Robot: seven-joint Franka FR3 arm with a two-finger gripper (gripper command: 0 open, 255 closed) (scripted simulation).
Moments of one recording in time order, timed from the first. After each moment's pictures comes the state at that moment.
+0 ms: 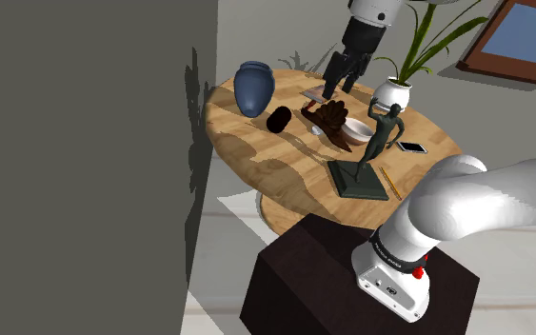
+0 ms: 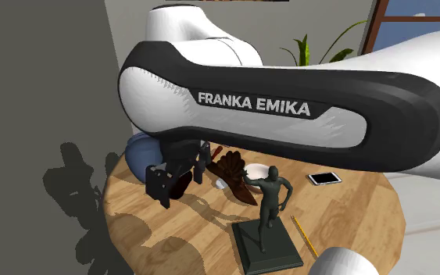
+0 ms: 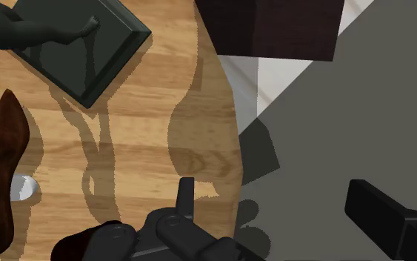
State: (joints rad) arm 0.01 -0.81 -0.01 -2.45 0.01 1.70 -0.01
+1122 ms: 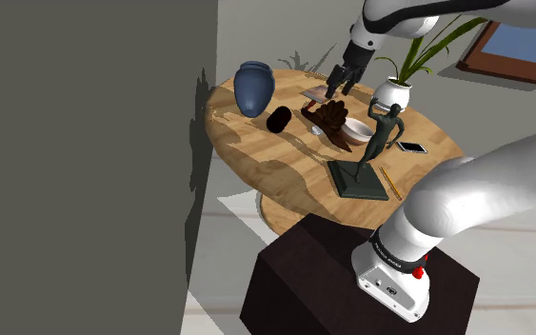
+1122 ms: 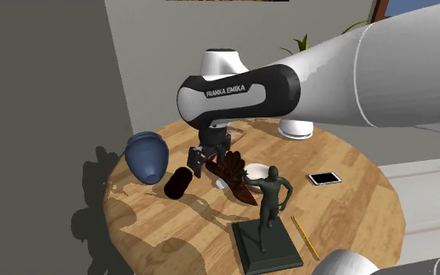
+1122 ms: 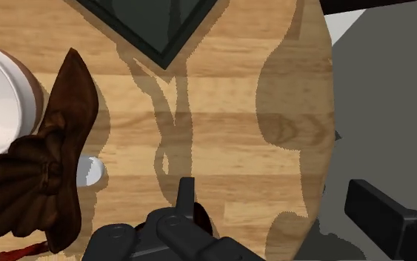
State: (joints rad) arm -0.09 -0.50 -0.29 -2.41 -0.08 2.03 -0.27
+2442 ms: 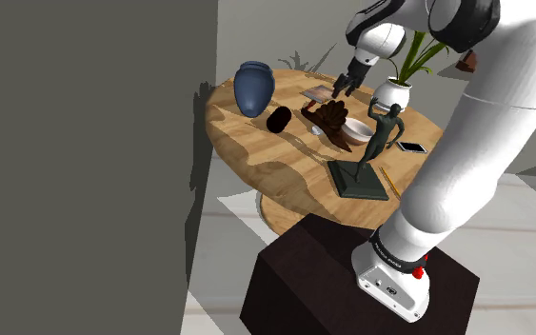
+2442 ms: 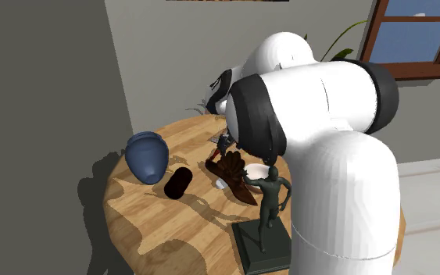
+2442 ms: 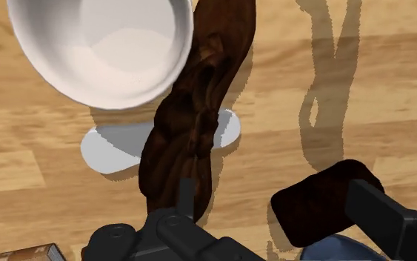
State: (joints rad) arm -0.19 0.22 -0.56 -1.94 0.33 2.21 -0.79
